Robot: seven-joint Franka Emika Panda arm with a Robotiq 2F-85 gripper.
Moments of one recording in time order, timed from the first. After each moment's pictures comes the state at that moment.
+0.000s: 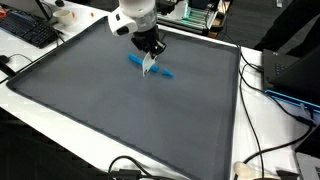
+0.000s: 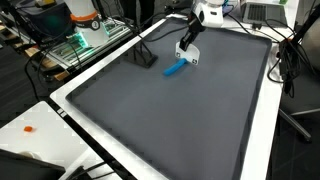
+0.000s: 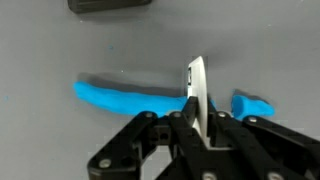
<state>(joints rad) 0.14 0.45 0.04 -1.89 0.00 2.06 0.17</state>
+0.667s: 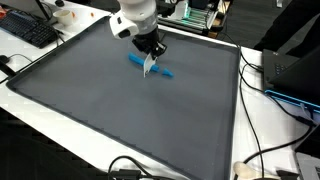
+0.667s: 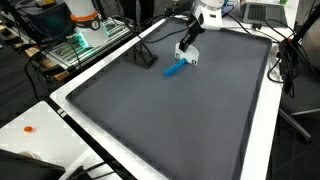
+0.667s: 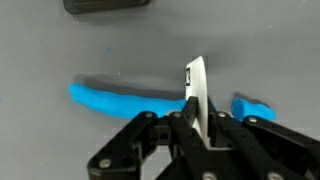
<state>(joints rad) 0.14 0.46 0.05 -1.89 0.00 2.06 0.17</state>
